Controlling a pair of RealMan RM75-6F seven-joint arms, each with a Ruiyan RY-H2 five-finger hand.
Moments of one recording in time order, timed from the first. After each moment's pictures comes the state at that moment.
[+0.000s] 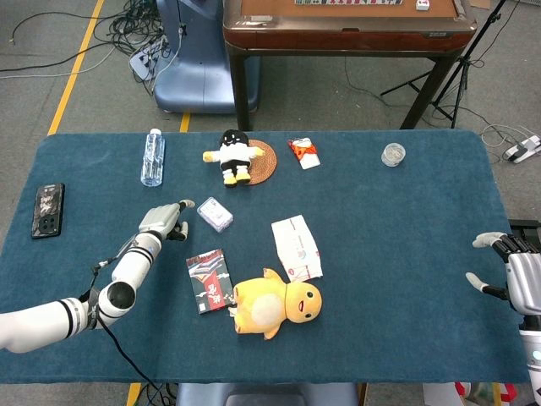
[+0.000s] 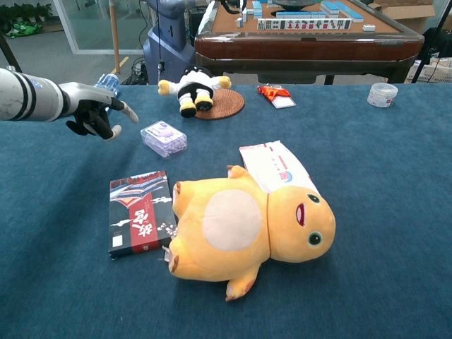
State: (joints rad) left arm -1.04 -1.42 -0.23 -1.38 0.20 0.66 0.52; right arm 0.11 -1.14 0.13 -1.46 -1.46 1.48 0.18
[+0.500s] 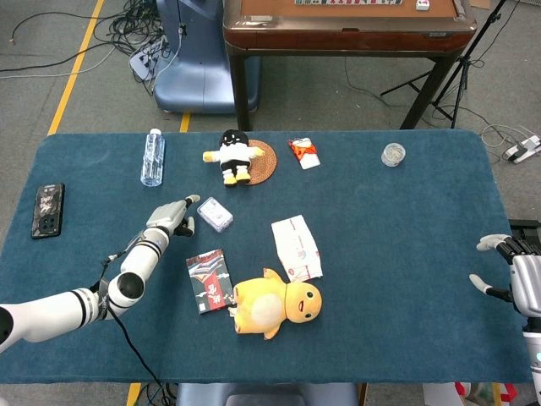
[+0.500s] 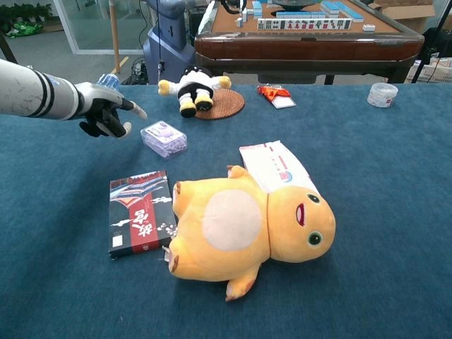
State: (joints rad) left arm -1.12 -1.45 -0.19 -1.30 0.10 0.59 0.46; right arm 0.10 -1.14 0.13 -1.45 -1.45 1.48 0.19
